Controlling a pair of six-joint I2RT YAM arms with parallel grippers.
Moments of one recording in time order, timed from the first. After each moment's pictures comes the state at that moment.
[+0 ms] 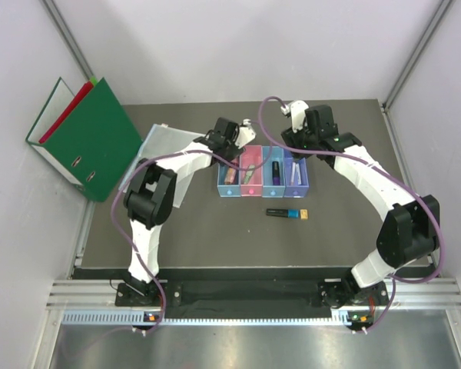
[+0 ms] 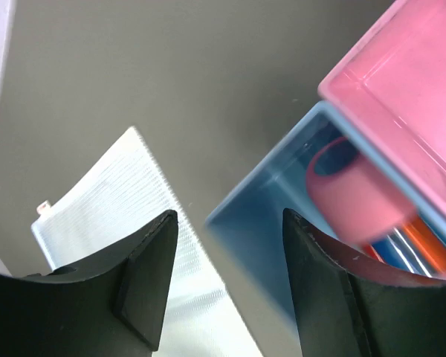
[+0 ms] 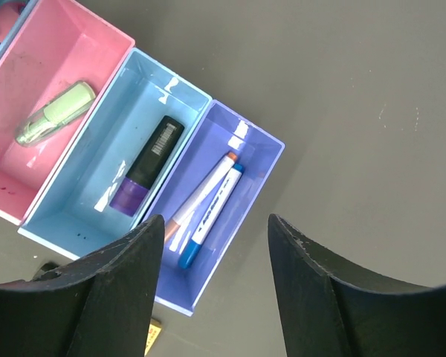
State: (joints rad) left arm -0.51 2.11 1.57 -0.25 -0.21 0.60; right arm 0.38 1.56 1.34 -0.48 0.02 -0.24
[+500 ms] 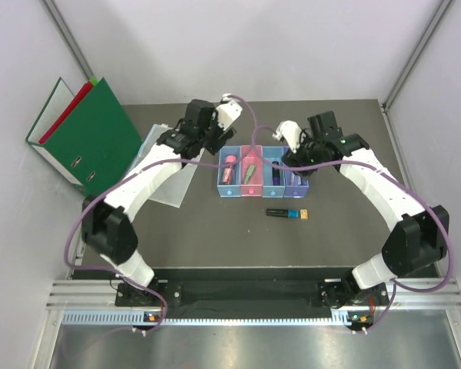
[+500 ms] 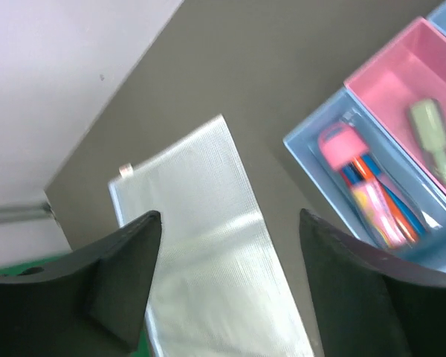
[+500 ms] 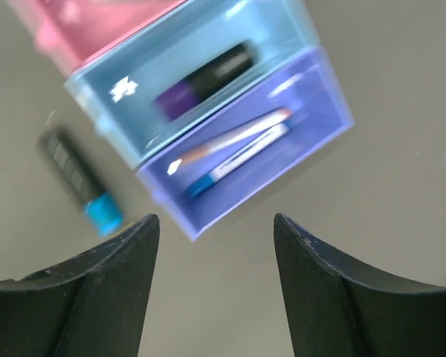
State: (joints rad) left arm -0.51 1.68 1.53 -0.40 -0.17 0.48; right arm 0.38 1.50 1.34 -0.71 -0.15 -0.58
